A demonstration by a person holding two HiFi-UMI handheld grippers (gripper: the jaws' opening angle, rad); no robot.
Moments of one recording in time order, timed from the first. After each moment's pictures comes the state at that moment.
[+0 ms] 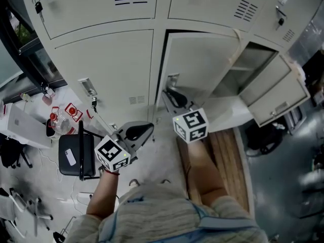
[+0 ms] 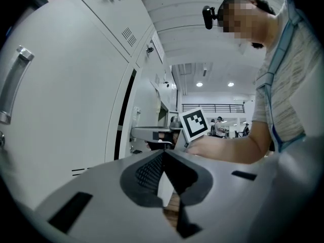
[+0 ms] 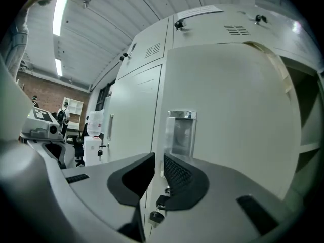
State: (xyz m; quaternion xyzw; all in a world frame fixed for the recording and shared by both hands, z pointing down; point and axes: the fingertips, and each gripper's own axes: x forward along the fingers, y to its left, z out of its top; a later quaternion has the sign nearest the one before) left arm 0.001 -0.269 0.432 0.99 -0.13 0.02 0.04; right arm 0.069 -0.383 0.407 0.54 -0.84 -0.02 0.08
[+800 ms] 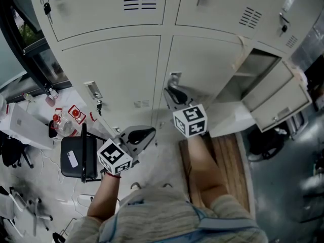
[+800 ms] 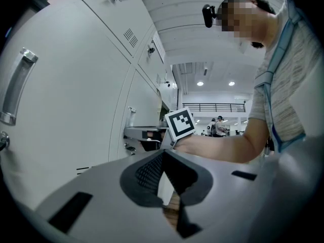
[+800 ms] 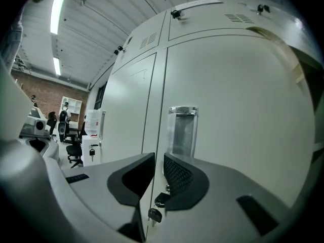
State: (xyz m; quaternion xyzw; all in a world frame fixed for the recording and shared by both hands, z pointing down) left arm -0.009 -0.271 0.435 0.99 -0.13 0.02 0.04; right arm 0.066 -0.420 0.414 0.54 -0.84 -0.01 0.09
